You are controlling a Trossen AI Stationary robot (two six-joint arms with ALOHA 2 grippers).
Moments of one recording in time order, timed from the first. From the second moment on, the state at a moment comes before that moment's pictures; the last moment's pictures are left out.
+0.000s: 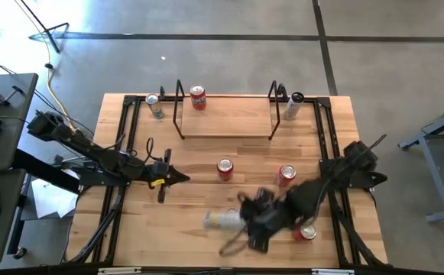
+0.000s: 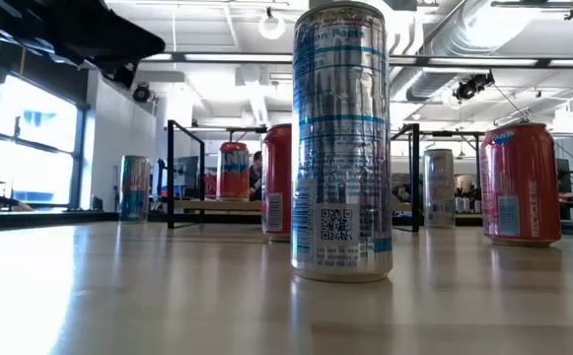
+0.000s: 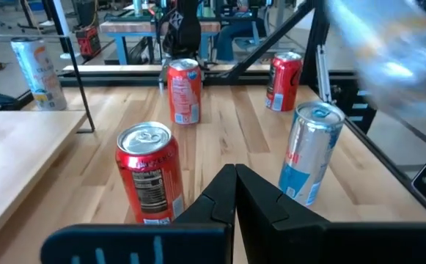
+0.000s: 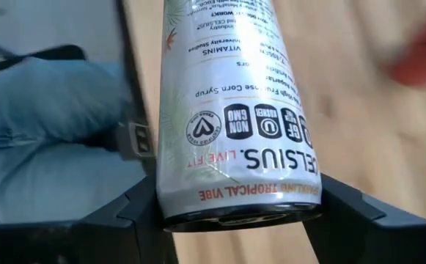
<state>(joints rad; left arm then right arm) -0.41 0.90 0.31 0.38 -0.36 -0.09 0.57 1.85 1.97 -1.22 0.17 0.83</state>
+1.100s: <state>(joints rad) -0.41 0.79 0.31 0.25 -0.34 -0.09 0.03 1.82 1.70 -1.57 -0.55 0.95</state>
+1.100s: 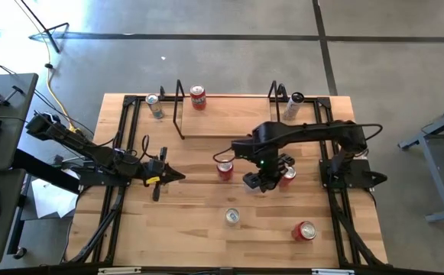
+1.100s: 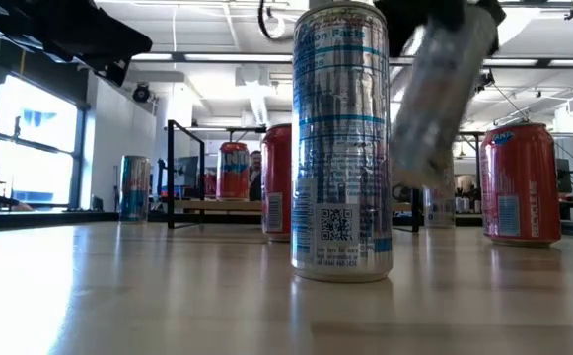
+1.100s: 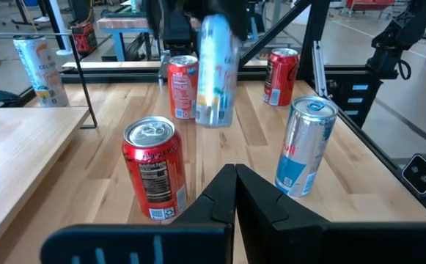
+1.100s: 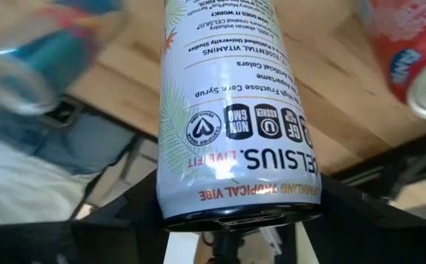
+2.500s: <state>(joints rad) -0.41 0.79 0.31 0.23 -0.34 -0.10 0.03 1.83 1.47 -1.57 -0.54 0.87</state>
